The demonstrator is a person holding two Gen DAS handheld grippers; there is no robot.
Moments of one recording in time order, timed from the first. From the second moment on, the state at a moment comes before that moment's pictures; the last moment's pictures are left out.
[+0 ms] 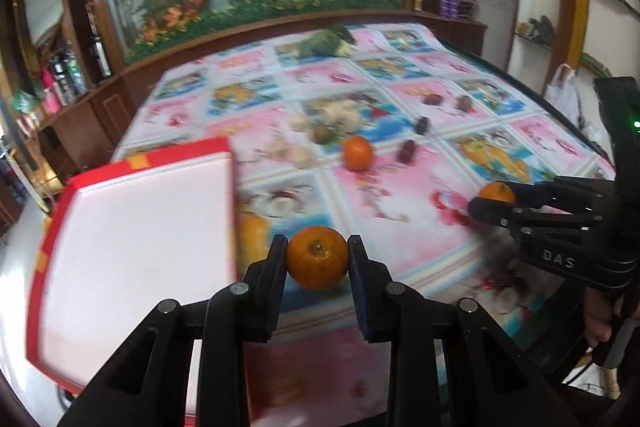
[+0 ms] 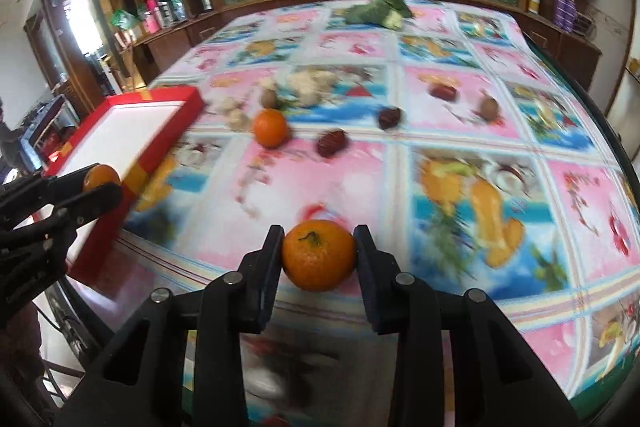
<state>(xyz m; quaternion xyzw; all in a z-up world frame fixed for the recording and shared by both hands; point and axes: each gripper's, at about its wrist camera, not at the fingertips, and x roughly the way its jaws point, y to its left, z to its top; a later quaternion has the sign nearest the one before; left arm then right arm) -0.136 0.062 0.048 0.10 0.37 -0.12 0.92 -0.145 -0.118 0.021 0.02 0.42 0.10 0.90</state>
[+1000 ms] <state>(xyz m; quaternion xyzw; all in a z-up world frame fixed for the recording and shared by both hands) -0.117 0.229 0.016 0.07 0.42 0.09 0.90 -0.119 0.112 0.003 -0.09 0.43 0.26 0.86</state>
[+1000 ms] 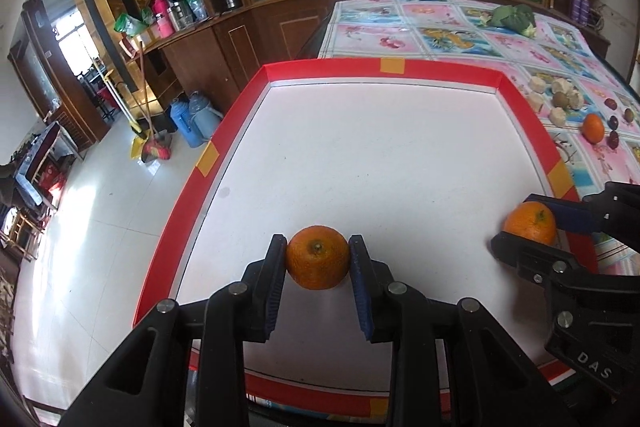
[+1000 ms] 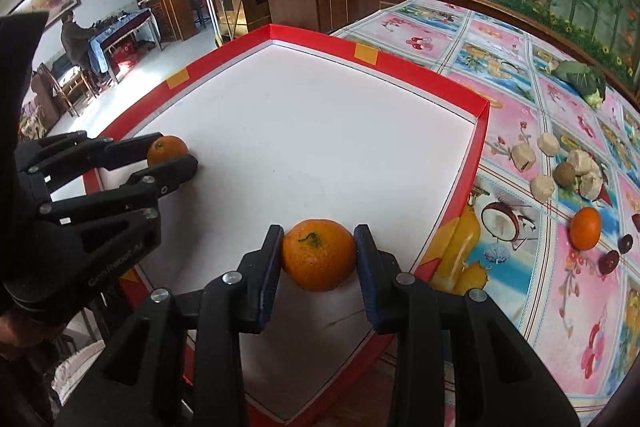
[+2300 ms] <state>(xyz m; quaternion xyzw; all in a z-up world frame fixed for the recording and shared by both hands) -0.082 0.068 0.064 0.16 0.38 0.00 0.91 -0.079 -0.161 0.018 0.02 0.41 0.08 0.91</state>
